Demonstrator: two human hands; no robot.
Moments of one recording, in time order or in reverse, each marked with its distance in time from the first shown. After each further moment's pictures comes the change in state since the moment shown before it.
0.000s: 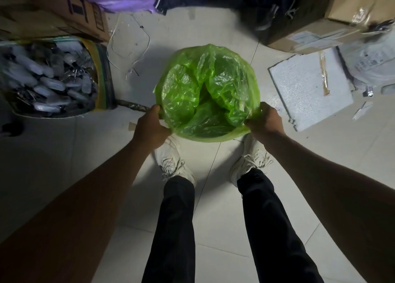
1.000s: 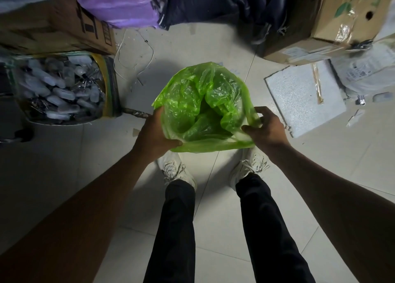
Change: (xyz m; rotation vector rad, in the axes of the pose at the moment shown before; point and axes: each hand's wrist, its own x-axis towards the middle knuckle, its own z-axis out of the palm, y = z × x) left_hand -0.020 0.012 -0.018 -0.050 -0.058 0.128; right_hand -0.022 -0.004 -0.029 0.152 -0.036 -0.165
